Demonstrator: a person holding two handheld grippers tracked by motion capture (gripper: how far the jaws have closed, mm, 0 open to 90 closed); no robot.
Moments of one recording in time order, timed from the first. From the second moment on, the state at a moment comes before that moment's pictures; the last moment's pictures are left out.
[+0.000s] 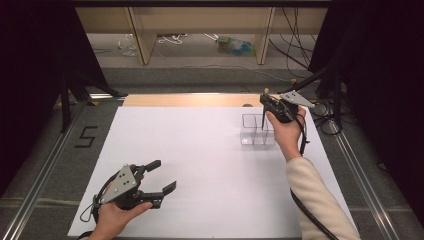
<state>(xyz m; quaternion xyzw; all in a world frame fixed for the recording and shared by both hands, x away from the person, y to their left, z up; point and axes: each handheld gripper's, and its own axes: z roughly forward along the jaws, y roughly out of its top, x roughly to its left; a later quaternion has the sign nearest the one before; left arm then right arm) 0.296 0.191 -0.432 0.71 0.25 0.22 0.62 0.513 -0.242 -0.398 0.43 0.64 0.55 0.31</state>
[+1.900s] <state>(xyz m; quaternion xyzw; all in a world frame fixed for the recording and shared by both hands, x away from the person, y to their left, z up) 0.296 0.192 -0.431 0.71 0.25 0.22 0.62 0.513 -0.245 -0.413 0.44 0.67 0.52 0.29</state>
